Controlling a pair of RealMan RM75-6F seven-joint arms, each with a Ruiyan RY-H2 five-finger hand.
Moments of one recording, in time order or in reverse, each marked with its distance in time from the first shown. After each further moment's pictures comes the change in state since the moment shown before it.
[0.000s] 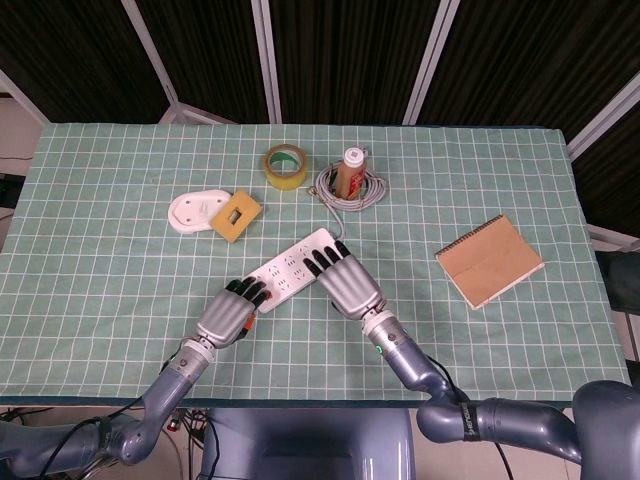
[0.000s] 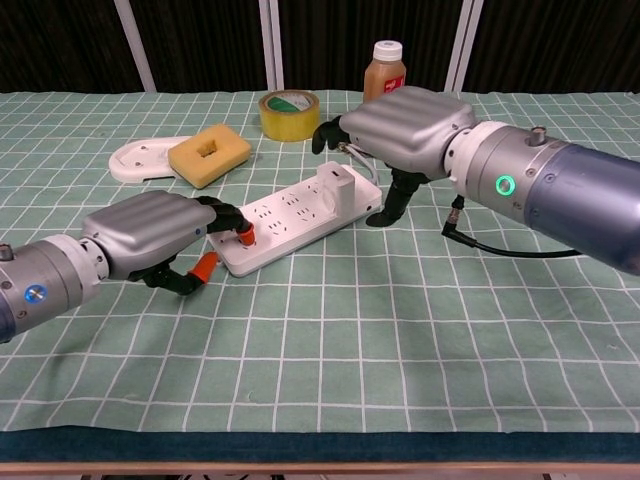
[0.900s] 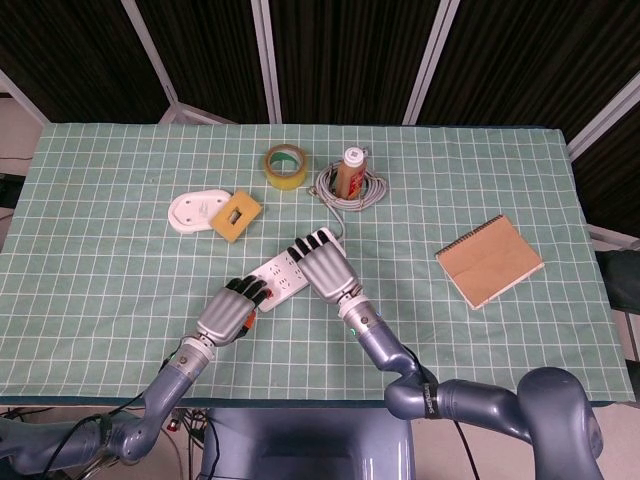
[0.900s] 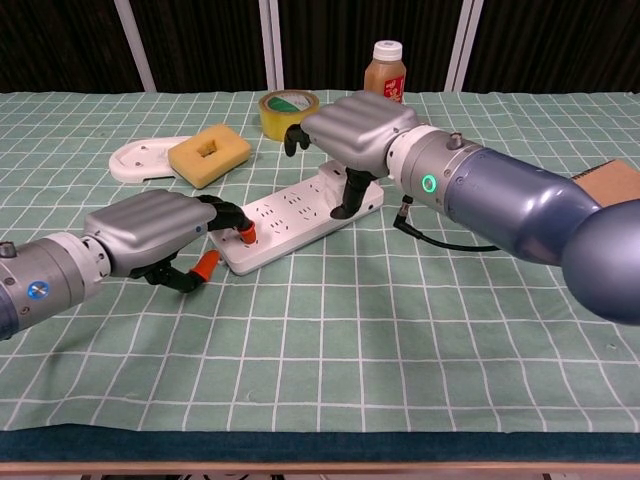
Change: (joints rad) left arm -0.013 -0.001 0.007 0.022 0.005 -0.011 -0.037; right arm 0.140 -0.147 0.015 0.249 0.055 -0.016 0.052
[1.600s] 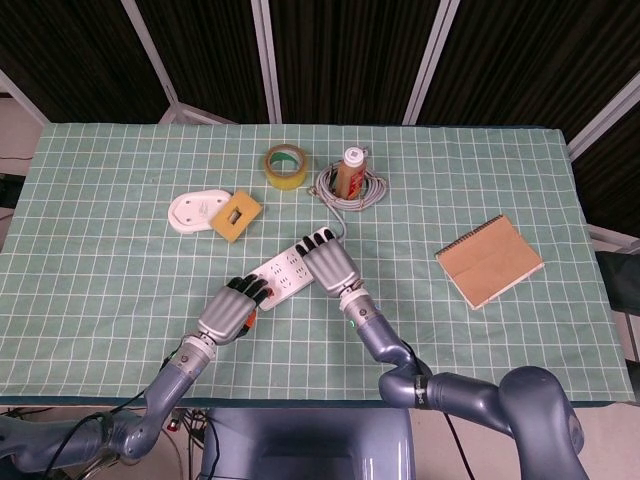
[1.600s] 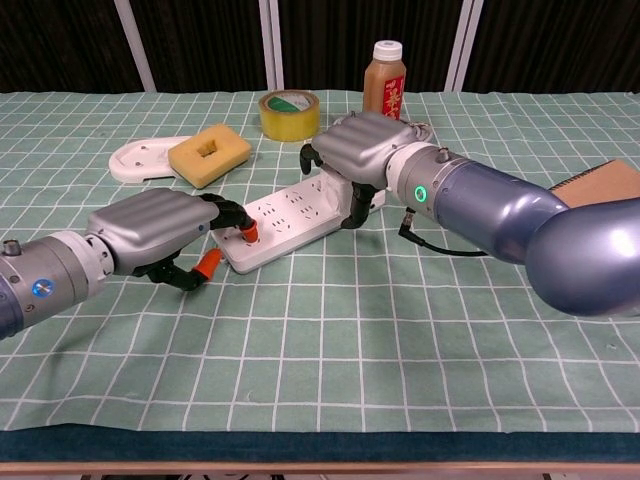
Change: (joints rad) left arm -0.009 -0.007 0.001 0.012 -0.006 -0.007 -0.006; right arm 0.043 -0.063 -0.019 0.164 0.053 -0.051 0.044
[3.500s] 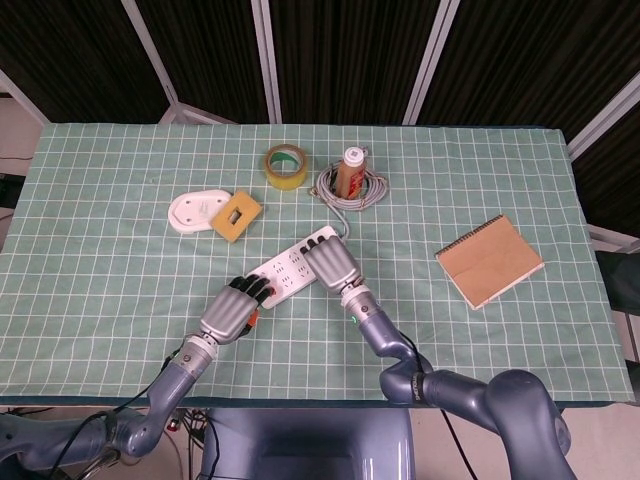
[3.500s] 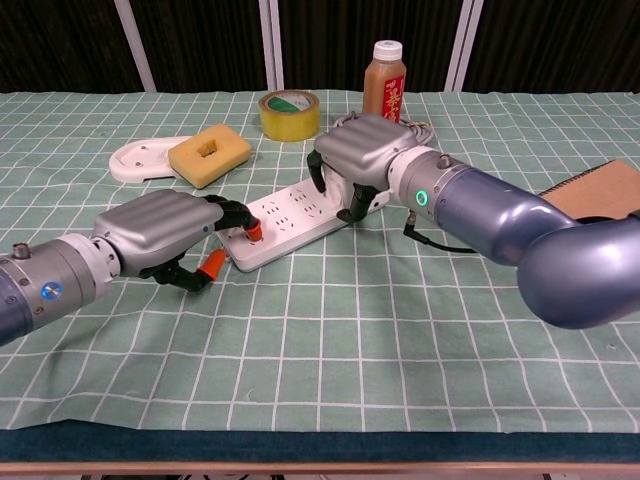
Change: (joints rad) left arm -0.011 -0.022 0.010 0.030 0.008 -0.018 -0.018; right arm 0.006 -0.053 -0.018 0.157 -0.121 0.015 0.156
